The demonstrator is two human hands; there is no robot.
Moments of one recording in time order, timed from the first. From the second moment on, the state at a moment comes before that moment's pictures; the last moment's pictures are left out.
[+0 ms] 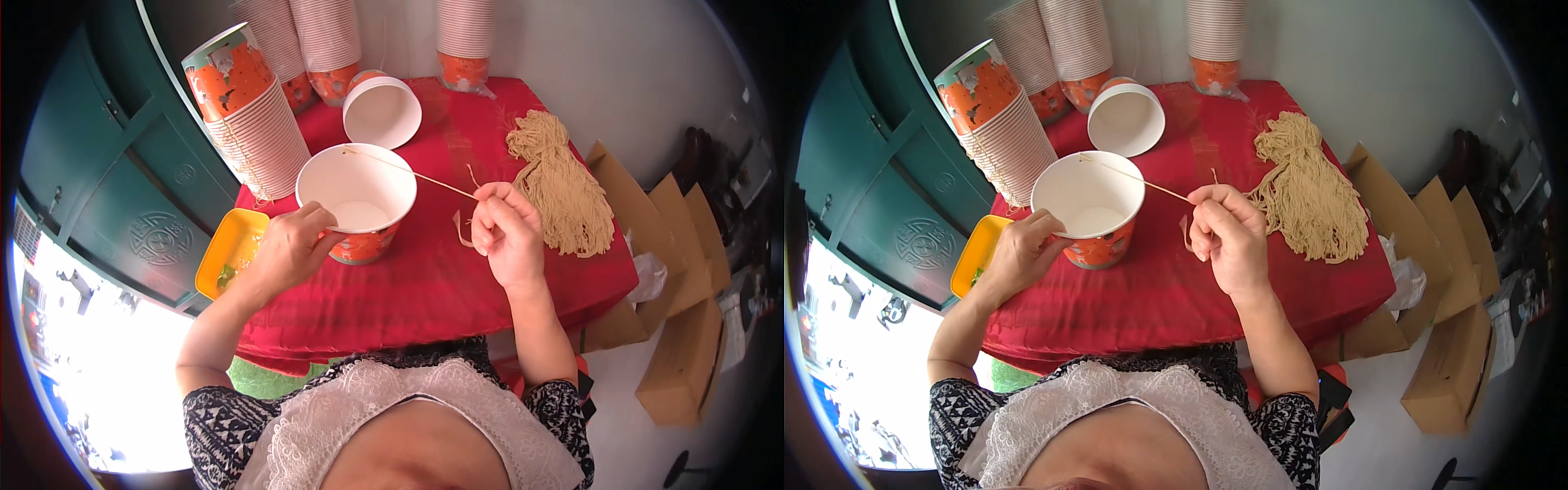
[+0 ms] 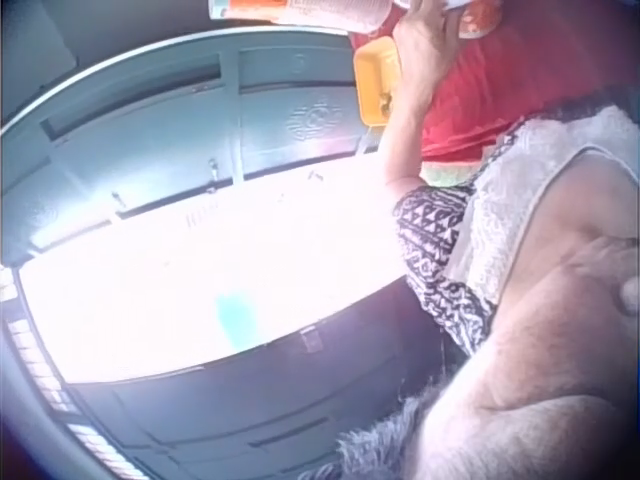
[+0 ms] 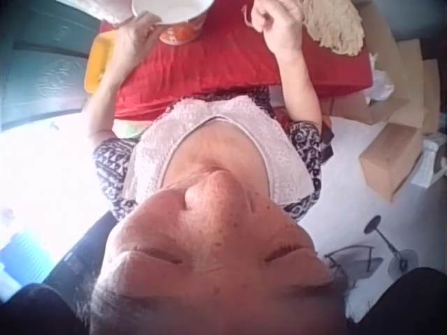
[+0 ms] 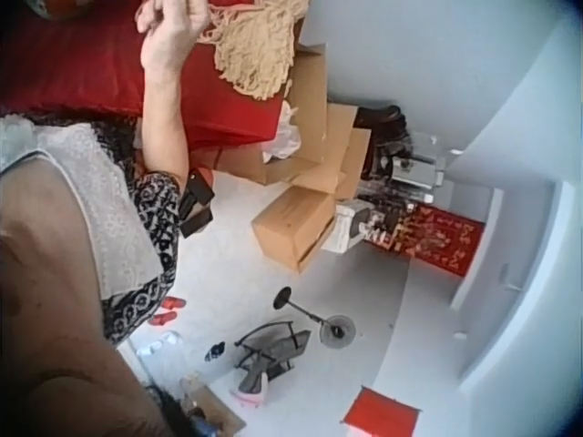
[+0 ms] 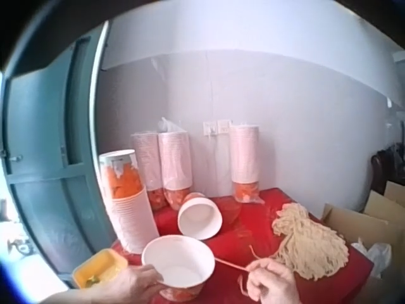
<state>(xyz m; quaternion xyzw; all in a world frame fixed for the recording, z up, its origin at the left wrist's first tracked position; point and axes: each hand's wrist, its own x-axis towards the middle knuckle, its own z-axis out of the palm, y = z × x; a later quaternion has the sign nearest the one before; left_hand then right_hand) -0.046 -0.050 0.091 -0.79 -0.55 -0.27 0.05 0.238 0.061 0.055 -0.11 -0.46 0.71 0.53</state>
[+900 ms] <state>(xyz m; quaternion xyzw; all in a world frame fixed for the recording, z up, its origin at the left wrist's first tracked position) 0.064 -0.051 0.063 -0.72 -0.55 -0.40 -0.14 0.202 0.044 0.047 0.06 -0.17 0.83 0.52</state>
